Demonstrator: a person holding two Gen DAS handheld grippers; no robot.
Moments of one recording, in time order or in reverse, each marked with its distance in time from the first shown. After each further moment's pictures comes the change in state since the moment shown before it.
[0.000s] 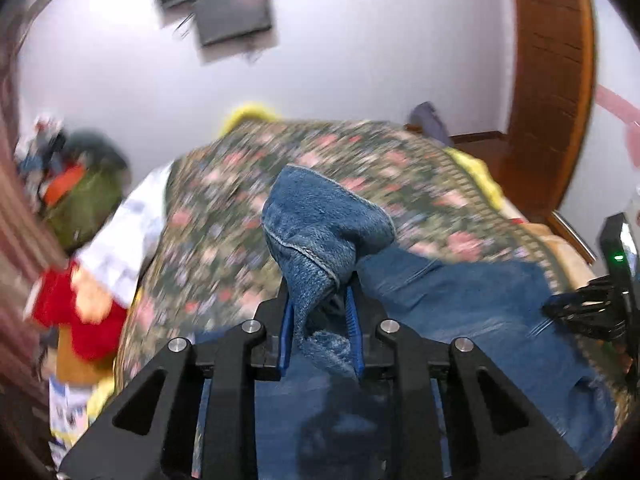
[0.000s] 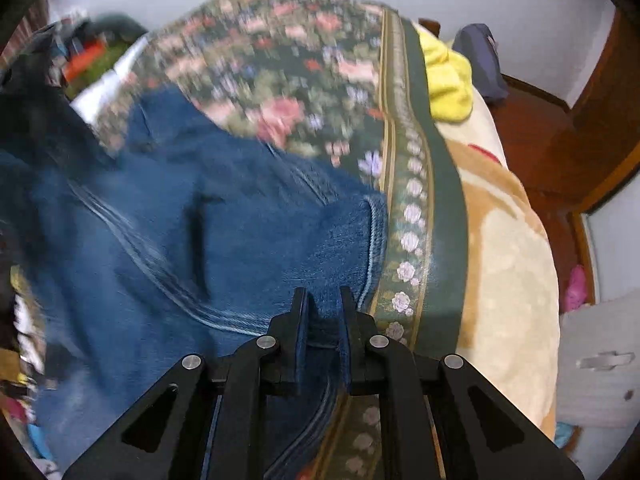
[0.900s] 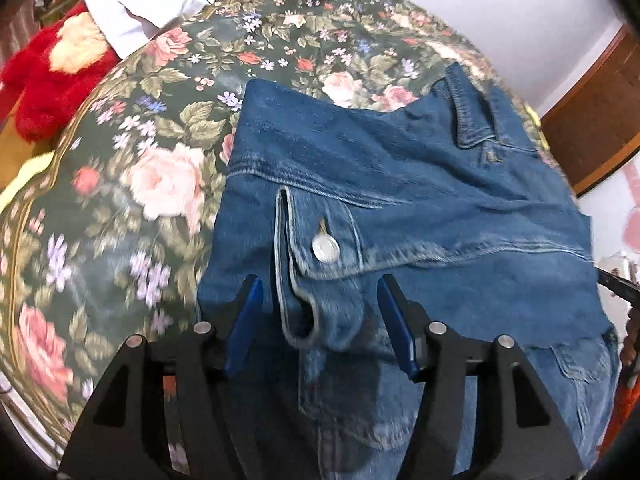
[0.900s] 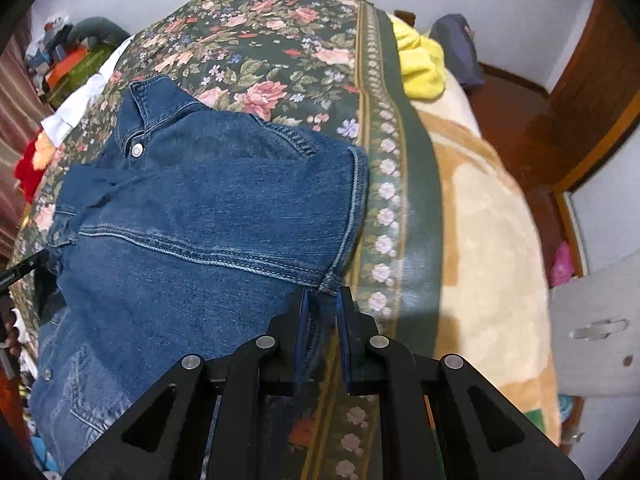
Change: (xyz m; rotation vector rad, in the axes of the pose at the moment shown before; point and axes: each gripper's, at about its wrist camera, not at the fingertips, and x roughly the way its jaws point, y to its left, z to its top) left arm 0.086 0.118 -0.160 -0.375 0.387 -0.177; right arm -0.018 -0.003 -0.028 0.079 0.017 -0.030
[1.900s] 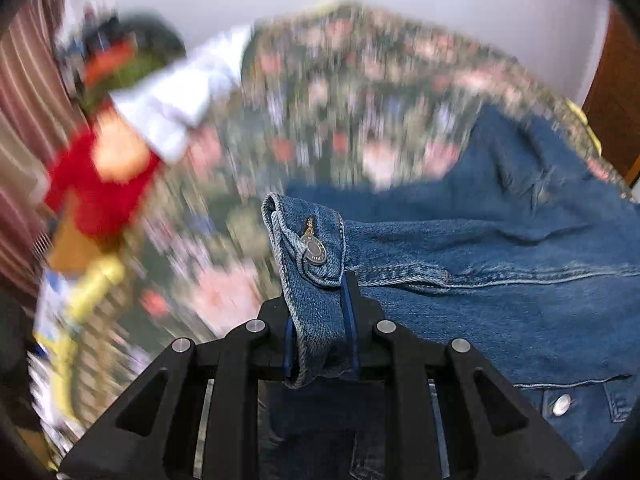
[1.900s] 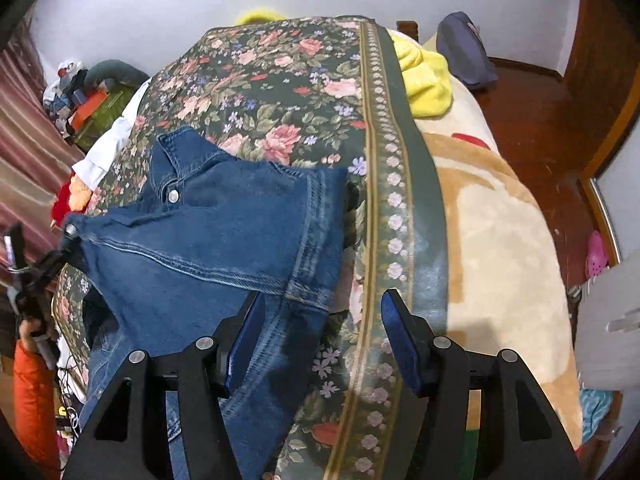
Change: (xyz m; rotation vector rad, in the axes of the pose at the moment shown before) left arm -0.003 -0.021 0.039 0.116 -0.121 0.280; right arm -0.029 -0.013 0.012 0.080 -0.064 0.150
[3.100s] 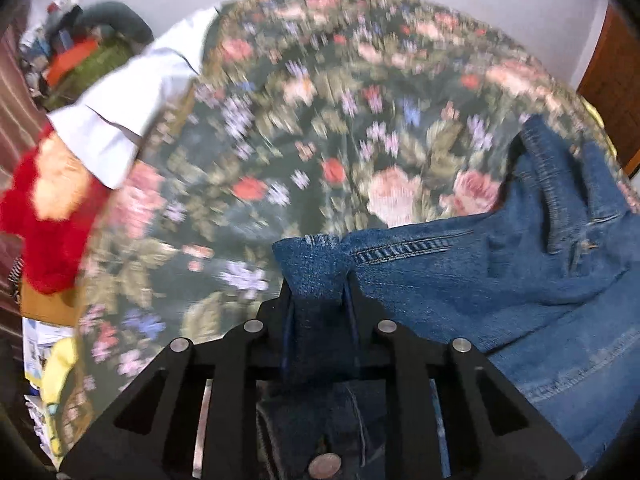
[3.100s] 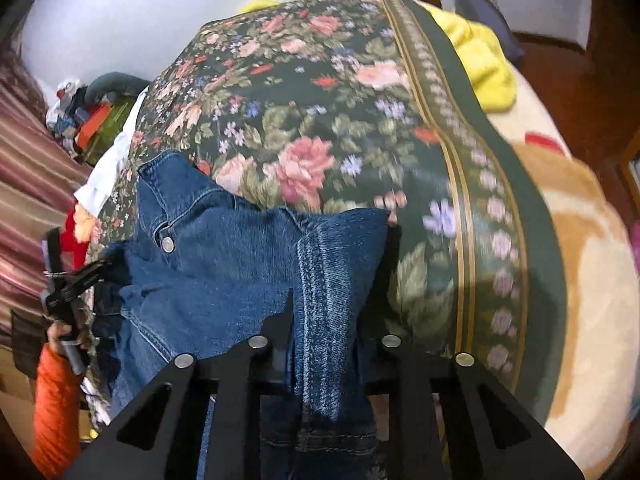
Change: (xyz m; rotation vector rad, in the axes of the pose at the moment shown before) left arm 0.051 0.006 0.073 0.045 0.011 -0.042; right arm 0.087 0.019 0.065 0.053 0.032 0.108
